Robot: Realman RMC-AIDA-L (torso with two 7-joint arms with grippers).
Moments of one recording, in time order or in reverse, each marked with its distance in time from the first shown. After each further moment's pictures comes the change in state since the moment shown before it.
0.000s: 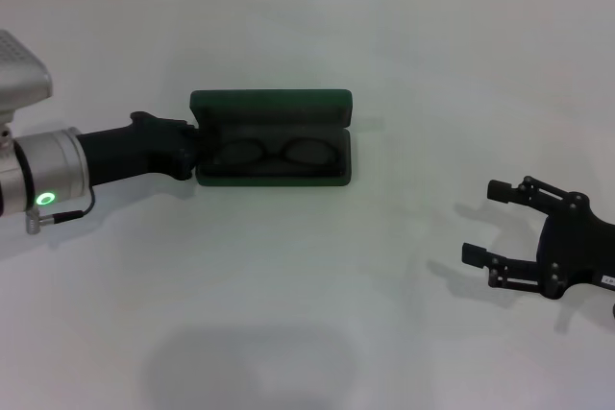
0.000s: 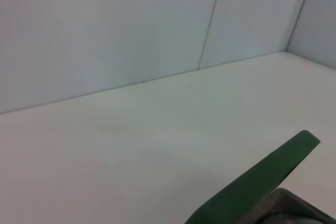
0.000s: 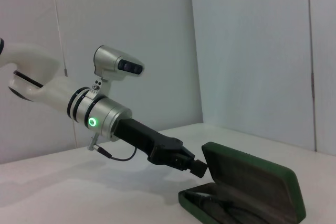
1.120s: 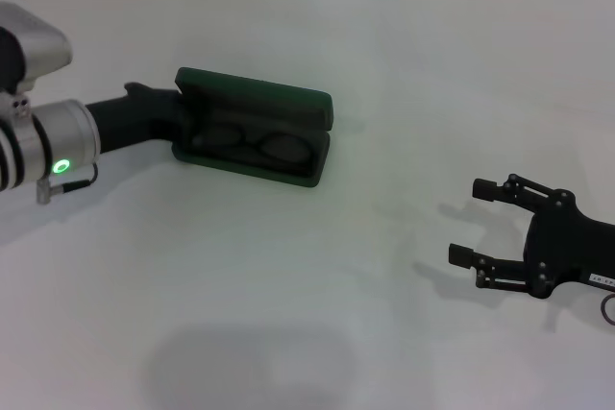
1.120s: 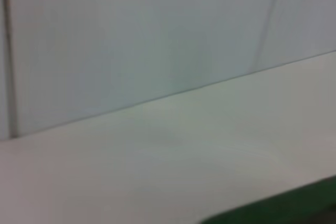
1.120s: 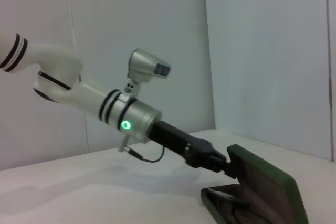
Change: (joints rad) left arm -0.048 -0.025 -0.003 0.008 -0.015 -0.182 -0.015; right arm 0.017 0.010 -0.013 -0.003 -0.001 -0.011 -0.004
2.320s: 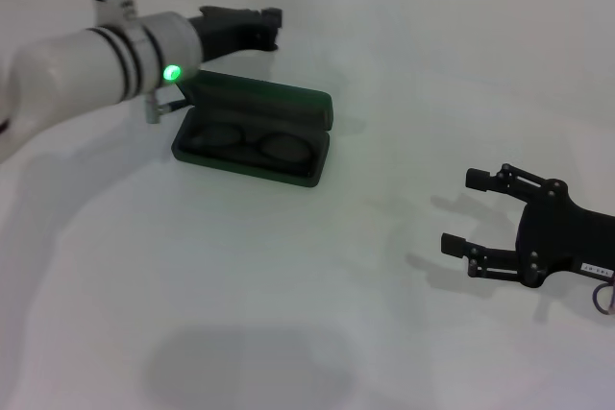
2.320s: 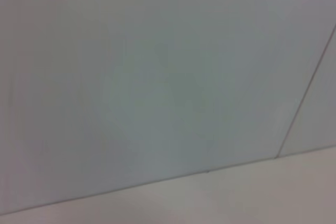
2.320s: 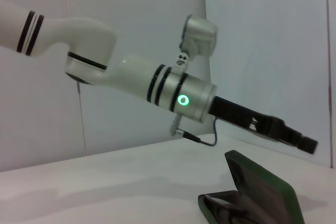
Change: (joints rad) left arm -0.117 -0.054 0.456 0.128 -0.296 -0.405 -0.380; right arm 0.021 0.006 0.003 0.006 0.008 0.012 -0.006
